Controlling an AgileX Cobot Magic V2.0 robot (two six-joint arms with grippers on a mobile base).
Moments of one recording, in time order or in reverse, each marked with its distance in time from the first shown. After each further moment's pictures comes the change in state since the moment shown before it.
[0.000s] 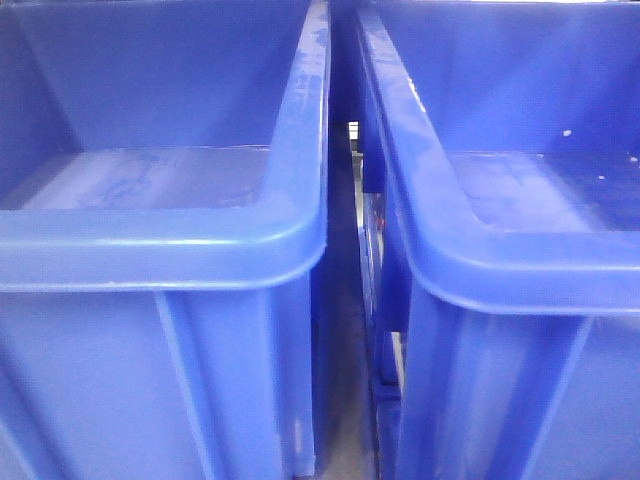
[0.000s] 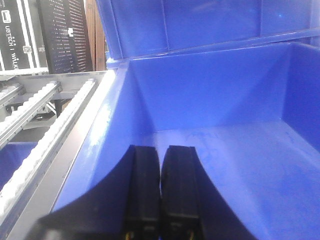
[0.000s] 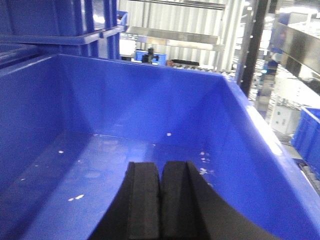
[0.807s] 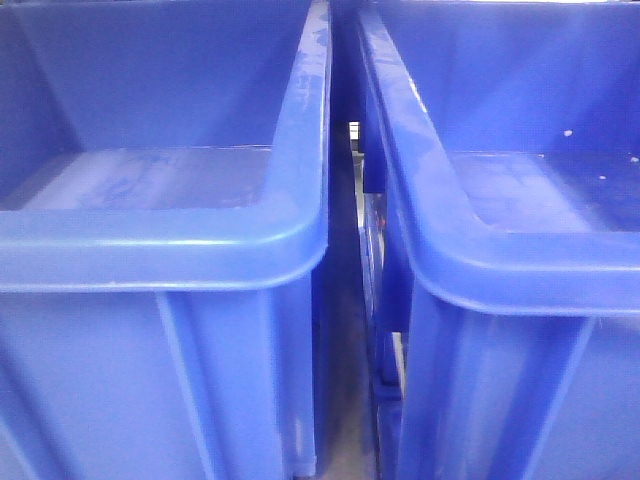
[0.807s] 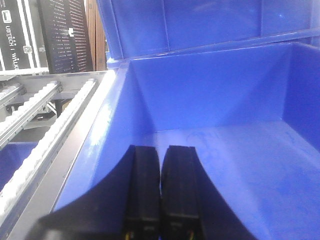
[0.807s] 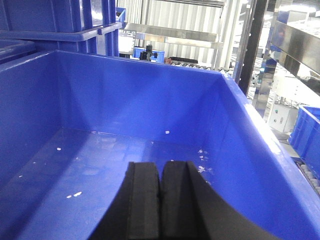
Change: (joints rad) left arm 0.000 0.000 0.000 0.000 0.000 0.000; right arm -0.005 0.000 -0.002 -0.010 0.021 0.000
